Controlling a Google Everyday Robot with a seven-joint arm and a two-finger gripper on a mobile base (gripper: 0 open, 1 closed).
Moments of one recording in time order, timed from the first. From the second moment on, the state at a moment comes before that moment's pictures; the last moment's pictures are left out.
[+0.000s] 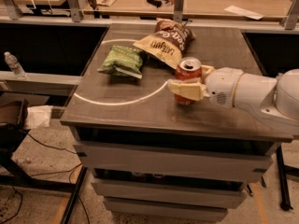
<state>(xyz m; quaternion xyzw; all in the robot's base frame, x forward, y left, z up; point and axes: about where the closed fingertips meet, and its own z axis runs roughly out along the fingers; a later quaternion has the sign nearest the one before) 0.566 -0.091 0.894 -0.36 0.69 0.27 0.57</state>
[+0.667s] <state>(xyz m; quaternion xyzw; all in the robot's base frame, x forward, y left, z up) 0.571 -0.112 0.947 -0.43 0.62 0.19 0.63</state>
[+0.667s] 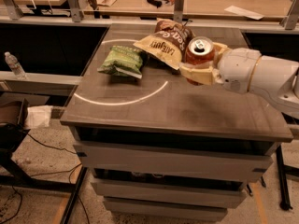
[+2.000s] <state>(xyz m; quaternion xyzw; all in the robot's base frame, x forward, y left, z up) 0.572 -0.102 0.974 -0.53 0.48 0.10 0.69</state>
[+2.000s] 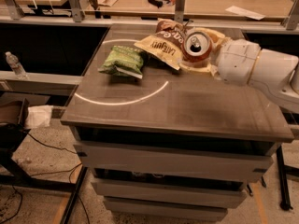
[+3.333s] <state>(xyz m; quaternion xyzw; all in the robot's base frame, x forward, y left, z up) 0.591 -0.114 0.945 -0.85 0.29 -0.12 0.43</state>
